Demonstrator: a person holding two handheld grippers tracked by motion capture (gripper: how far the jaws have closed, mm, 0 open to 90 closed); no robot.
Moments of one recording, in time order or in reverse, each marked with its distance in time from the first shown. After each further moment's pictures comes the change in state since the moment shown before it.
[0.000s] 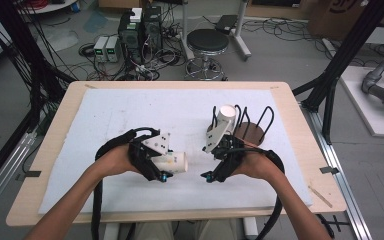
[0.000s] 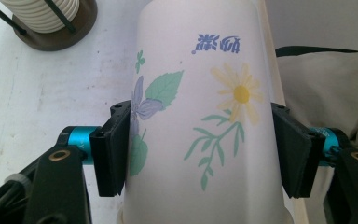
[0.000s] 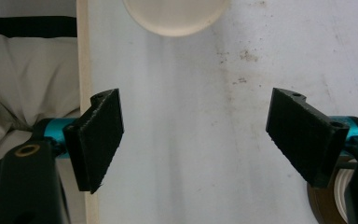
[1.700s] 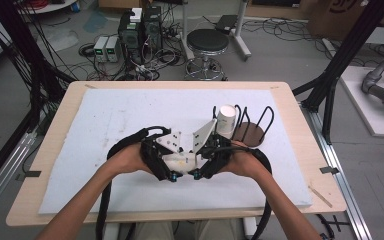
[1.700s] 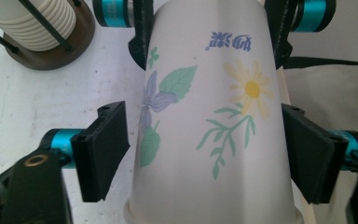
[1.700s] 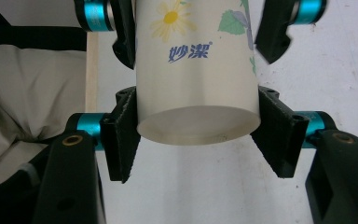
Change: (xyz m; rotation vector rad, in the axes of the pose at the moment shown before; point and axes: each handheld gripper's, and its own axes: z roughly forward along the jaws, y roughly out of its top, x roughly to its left) left arm 0.009 0.014 0.021 -0.040 -0.010 -0.026; right arm -0.002 0.024 0.016 -0.030 0.041 -0.054
